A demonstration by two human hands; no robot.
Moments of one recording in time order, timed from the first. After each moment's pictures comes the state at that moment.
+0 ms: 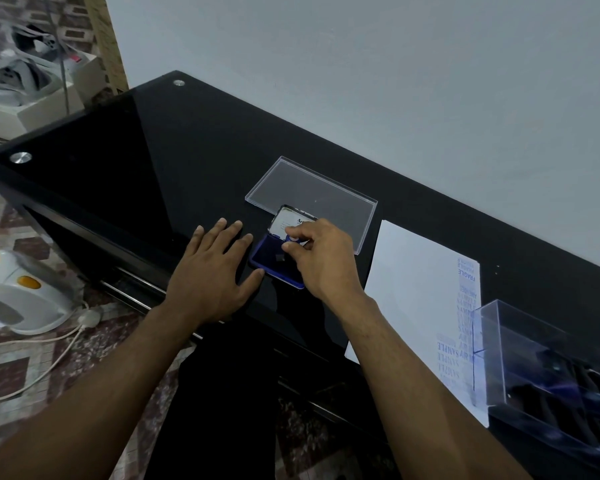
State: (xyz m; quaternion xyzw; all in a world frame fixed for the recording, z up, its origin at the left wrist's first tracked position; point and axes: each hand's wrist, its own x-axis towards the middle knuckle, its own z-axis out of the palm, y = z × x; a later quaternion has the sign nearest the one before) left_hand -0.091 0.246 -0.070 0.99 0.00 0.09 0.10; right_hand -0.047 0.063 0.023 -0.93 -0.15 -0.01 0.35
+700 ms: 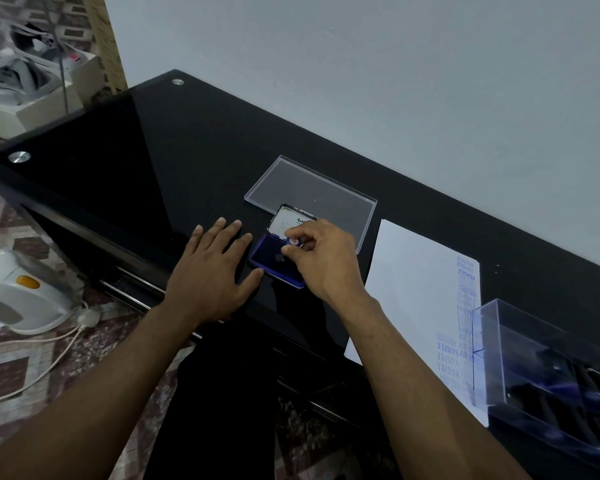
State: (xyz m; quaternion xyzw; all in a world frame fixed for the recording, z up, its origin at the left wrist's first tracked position) left_hand -0.091 0.246 -0.071 0.99 -0.01 0.09 0.11; right_hand -0.049 0.058 0.025 -0.92 -0.15 -0.01 0.35
